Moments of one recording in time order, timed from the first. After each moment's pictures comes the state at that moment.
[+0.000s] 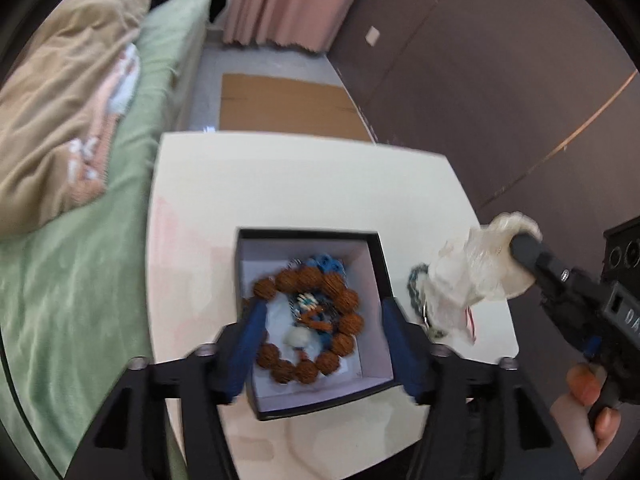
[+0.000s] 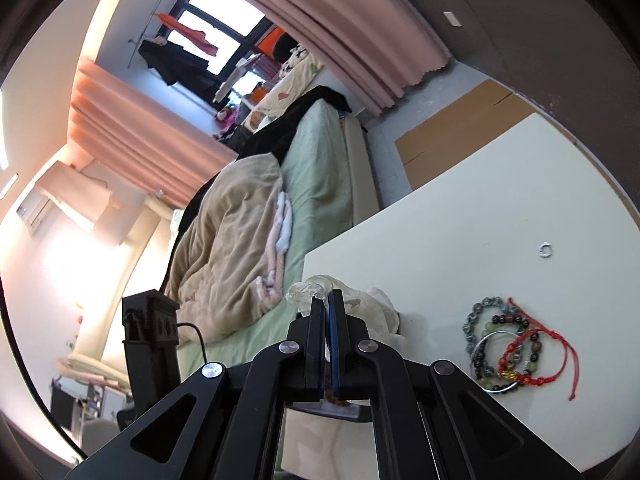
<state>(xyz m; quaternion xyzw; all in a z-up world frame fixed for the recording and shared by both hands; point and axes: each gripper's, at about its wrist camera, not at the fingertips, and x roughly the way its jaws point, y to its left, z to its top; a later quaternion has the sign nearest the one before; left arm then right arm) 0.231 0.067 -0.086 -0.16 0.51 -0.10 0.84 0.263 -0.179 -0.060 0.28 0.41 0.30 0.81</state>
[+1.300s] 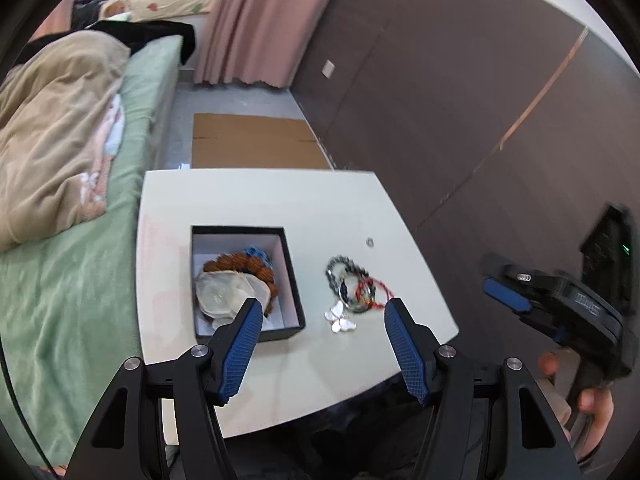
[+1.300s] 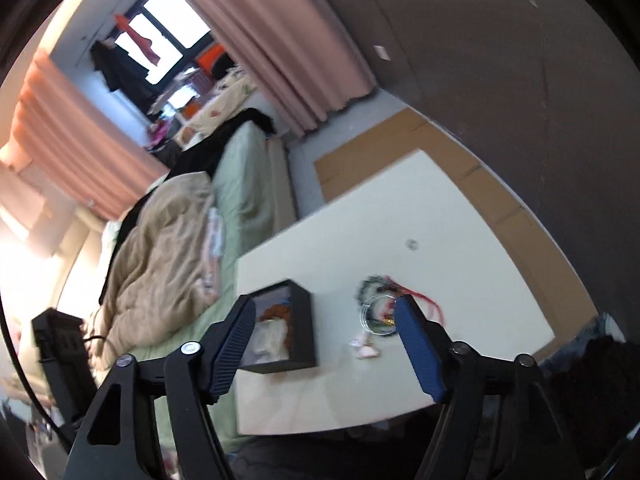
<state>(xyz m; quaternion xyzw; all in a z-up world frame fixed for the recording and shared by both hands) 0.158 0.019 -0.018 -0.14 0.46 -0.14 0.87 0.188 -0.253 -0.011 0.23 0.44 0.14 0.86</state>
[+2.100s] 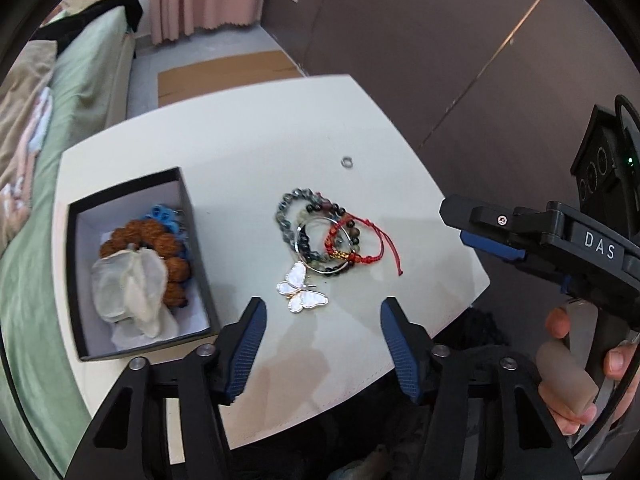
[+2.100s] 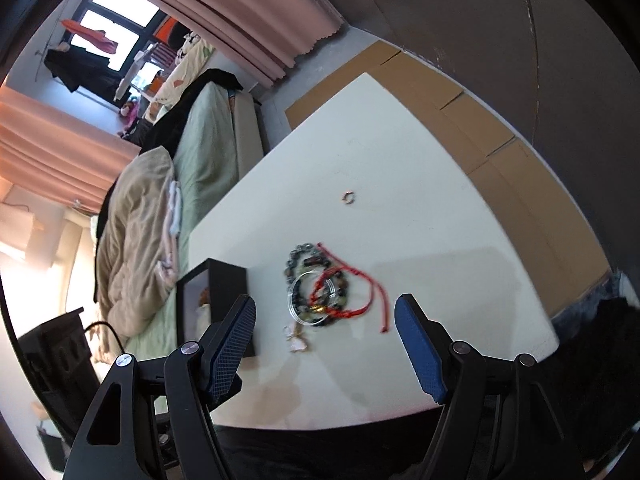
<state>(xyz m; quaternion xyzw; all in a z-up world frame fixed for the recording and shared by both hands) 0.207 -0.079 -0.092 -0.05 0.56 -0.17 0.81 0.243 -0.293 -0.101 0.26 0.53 0.15 0.79</state>
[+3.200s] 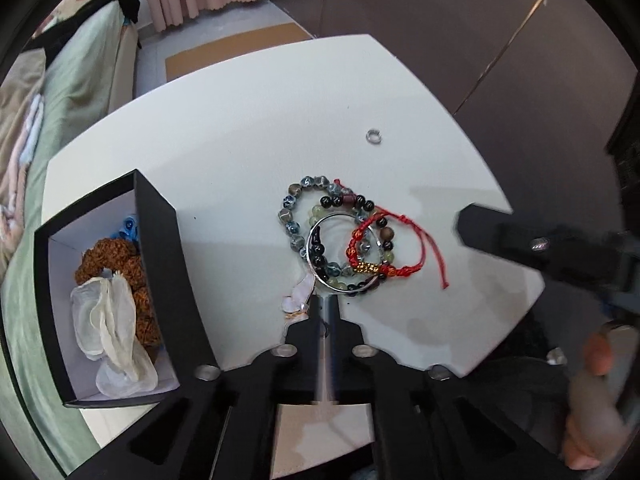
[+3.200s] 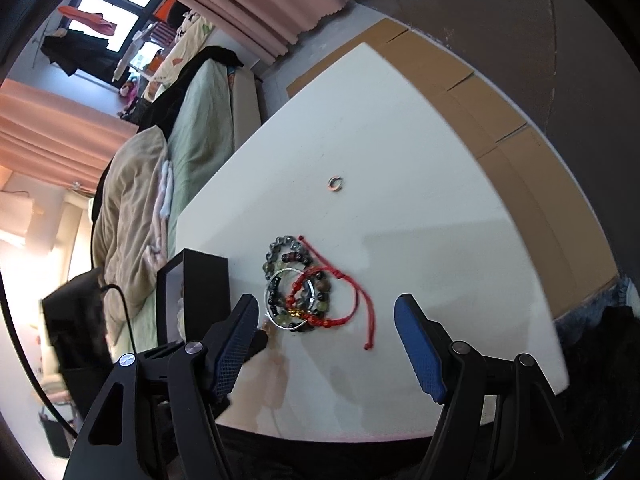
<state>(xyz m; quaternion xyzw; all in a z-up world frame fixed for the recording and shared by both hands) 0.238 -0.099 -0.127 0.00 0.60 -0.13 0.79 0.266 -0.291 -0.132 0.26 0.56 0.18 0.77</state>
